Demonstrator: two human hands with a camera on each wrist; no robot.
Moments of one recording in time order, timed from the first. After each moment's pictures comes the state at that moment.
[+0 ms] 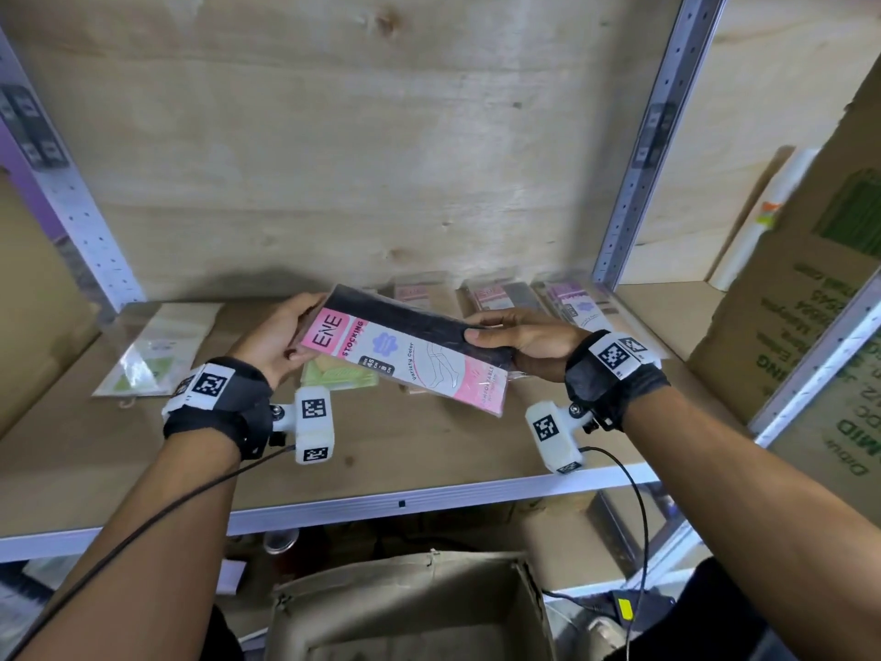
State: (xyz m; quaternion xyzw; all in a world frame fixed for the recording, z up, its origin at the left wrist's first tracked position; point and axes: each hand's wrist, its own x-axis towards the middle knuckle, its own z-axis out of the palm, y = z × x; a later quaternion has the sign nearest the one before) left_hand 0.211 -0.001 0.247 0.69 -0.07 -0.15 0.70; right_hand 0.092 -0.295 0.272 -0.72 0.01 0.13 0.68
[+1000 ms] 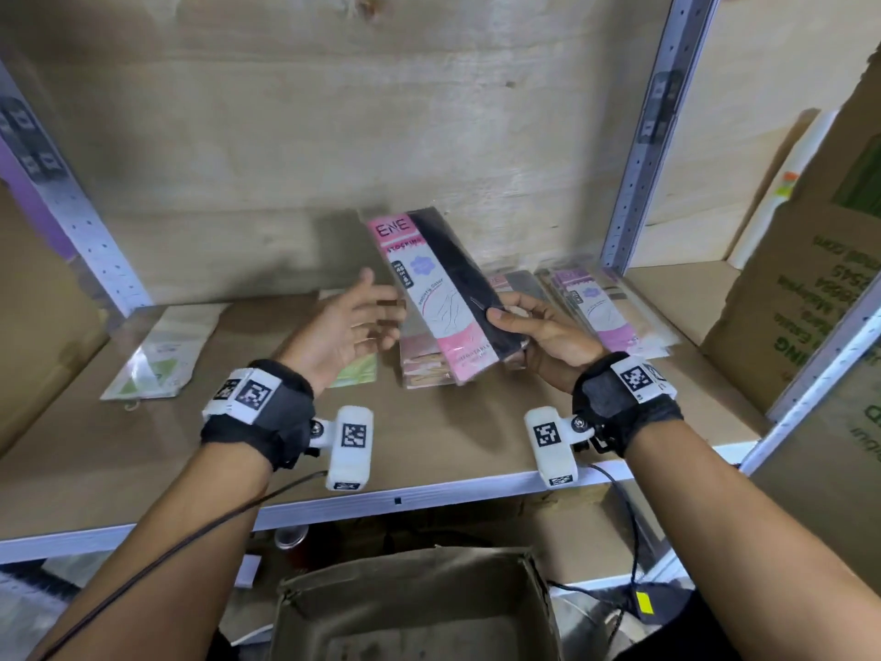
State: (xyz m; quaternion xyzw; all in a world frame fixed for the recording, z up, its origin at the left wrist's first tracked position) left_hand 0.171 -0.063 0.264 0.64 -0.14 -0.19 0.73; right_hand 0.080 -0.313 0.247 -0.59 0.01 -0.01 0.80
